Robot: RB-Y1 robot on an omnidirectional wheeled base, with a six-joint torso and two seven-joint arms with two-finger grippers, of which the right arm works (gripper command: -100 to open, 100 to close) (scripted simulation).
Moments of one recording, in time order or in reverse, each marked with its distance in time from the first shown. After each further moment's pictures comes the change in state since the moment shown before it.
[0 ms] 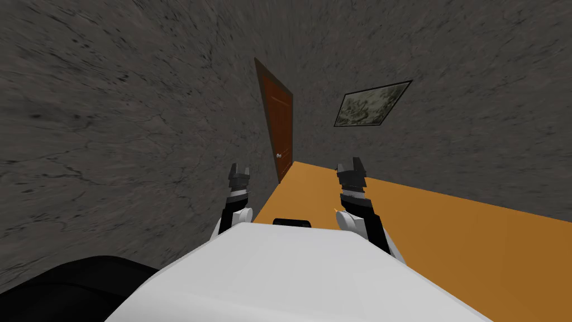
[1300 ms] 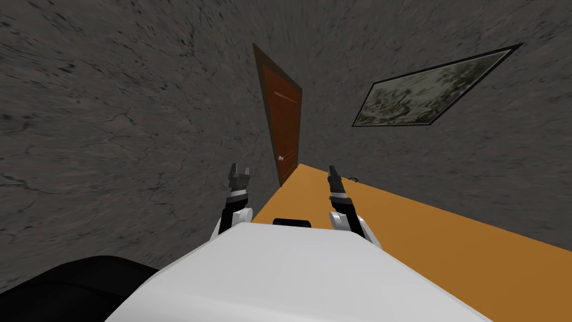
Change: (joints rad) arm -0.063 -0.045 0.042 0.258 0.140 -0.089 0.226
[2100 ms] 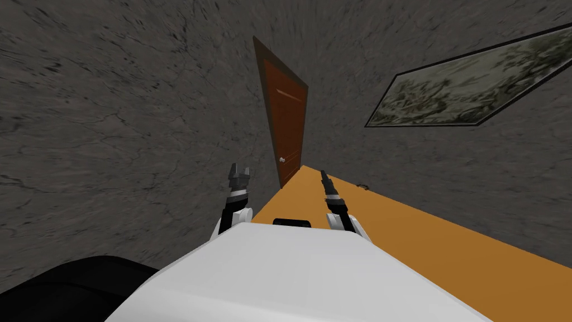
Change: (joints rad) arm -0.033 -0.014 0.023 0.153 0.080 -0.058 0.130
